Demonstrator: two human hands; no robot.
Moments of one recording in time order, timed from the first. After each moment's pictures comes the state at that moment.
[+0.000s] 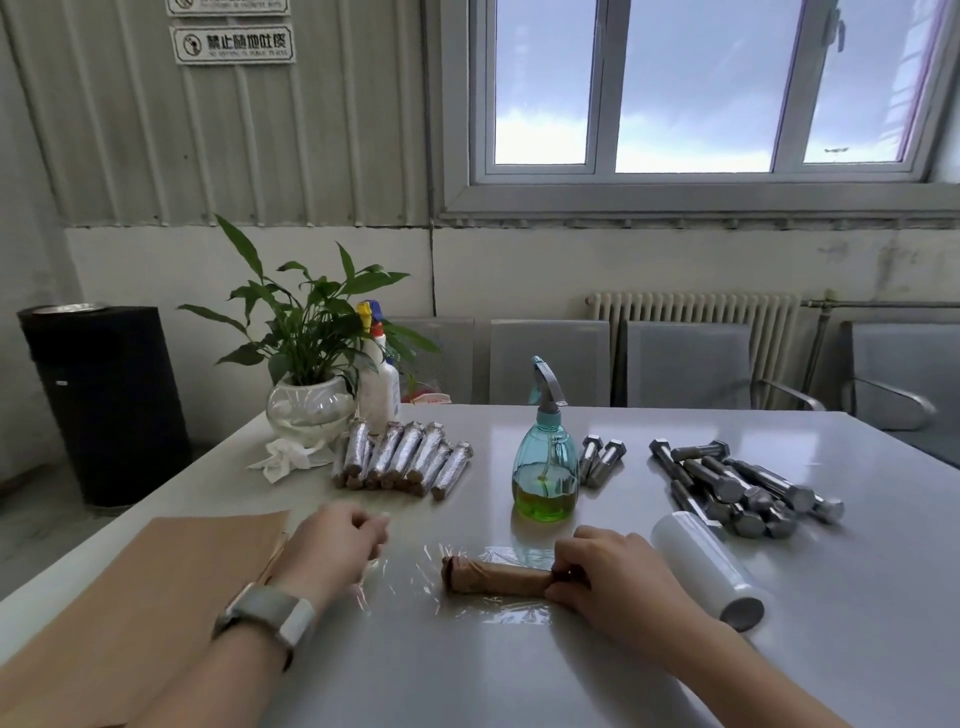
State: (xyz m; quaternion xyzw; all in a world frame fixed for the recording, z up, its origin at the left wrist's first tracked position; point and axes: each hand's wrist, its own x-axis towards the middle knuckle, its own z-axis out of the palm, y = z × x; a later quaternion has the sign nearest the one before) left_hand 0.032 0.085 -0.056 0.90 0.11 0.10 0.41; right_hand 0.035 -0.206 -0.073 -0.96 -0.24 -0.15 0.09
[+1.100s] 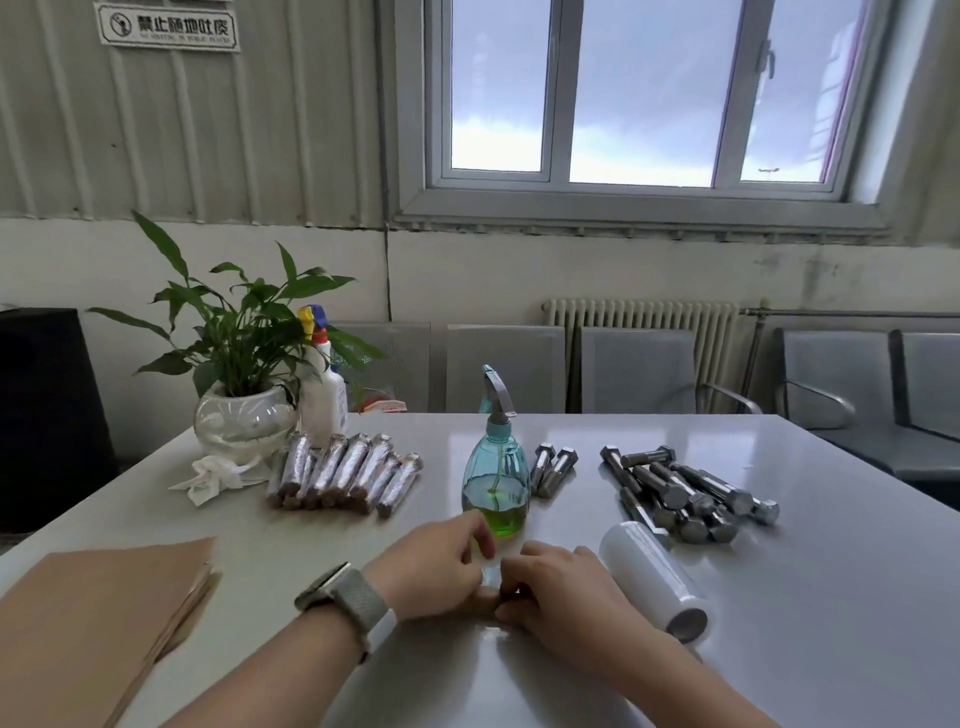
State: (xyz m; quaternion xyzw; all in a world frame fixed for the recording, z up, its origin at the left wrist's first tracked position) left_hand 0.062 -0.030 -0.046 0.94 -0.21 -0.03 0.28; right_hand 0.041 -0.208 -0.076 -0.96 -0.25 -0.12 0.10
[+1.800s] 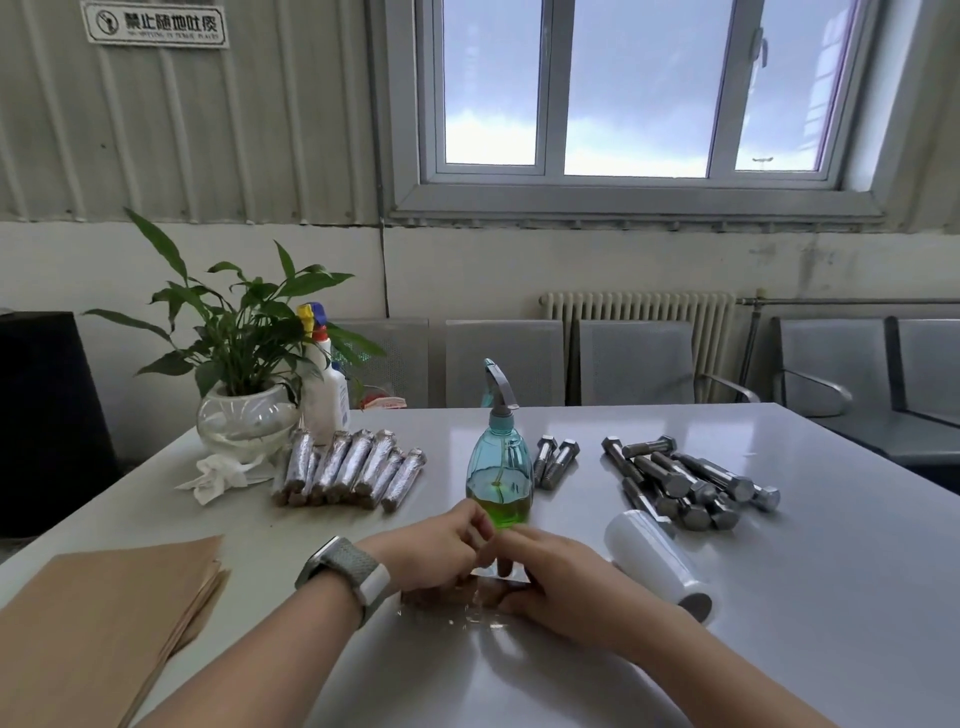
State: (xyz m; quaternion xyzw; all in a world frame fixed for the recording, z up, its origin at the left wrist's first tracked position) left_hand 0.074 -0.025 -0.047 0.87 -0.16 -0.17 0.43; right_hand 0.046 -0.213 -0.070 -0.92 -0.34 -0.07 0.18
